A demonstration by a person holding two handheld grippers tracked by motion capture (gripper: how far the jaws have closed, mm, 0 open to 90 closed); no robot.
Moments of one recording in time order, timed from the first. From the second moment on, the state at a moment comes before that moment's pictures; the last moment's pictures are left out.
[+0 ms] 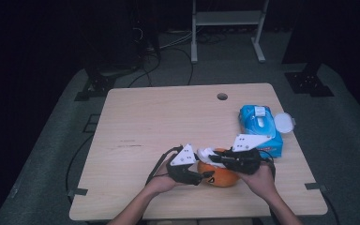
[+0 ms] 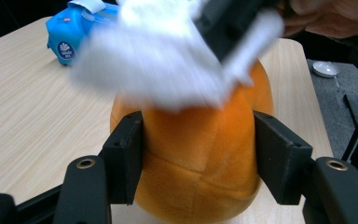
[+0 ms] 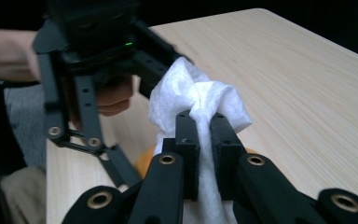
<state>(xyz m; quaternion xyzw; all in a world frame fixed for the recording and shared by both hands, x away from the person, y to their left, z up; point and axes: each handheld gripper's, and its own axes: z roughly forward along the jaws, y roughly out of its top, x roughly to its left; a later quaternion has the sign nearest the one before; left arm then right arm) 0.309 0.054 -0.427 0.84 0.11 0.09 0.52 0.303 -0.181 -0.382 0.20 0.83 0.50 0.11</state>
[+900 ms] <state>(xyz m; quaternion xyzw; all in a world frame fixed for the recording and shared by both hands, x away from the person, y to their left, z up) 0.323 0.078 -0.435 0.84 0.11 0.04 0.52 0.304 -0.194 -0.399 0.23 0.83 0.51 0.09</state>
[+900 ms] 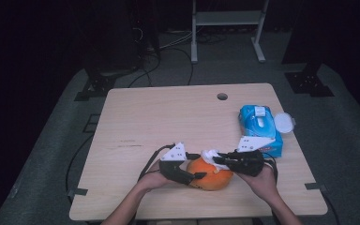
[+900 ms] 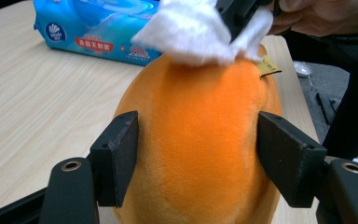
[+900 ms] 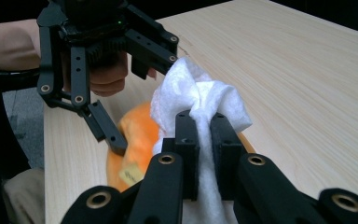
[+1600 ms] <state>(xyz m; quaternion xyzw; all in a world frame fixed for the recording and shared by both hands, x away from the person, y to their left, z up) 0.334 0.087 -0.443 0.83 0.16 0.03 0.53 0.296 -0.216 -0.400 0.25 0.81 0.53 0.08</state>
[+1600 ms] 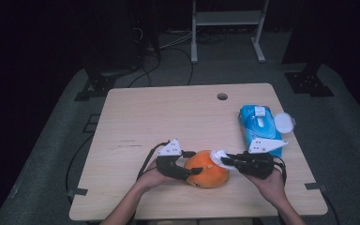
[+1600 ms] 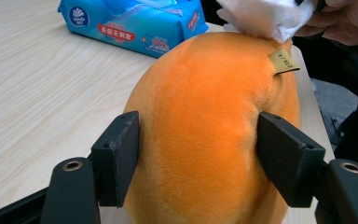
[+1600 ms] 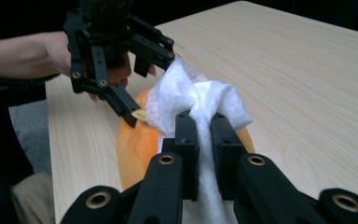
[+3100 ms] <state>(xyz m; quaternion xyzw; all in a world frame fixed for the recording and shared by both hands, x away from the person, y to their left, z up) 0.327 0.077 -0.431 0.84 0.14 0.01 0.52 0.303 -0.217 -0.407 0.25 0.81 0.52 0.07</state>
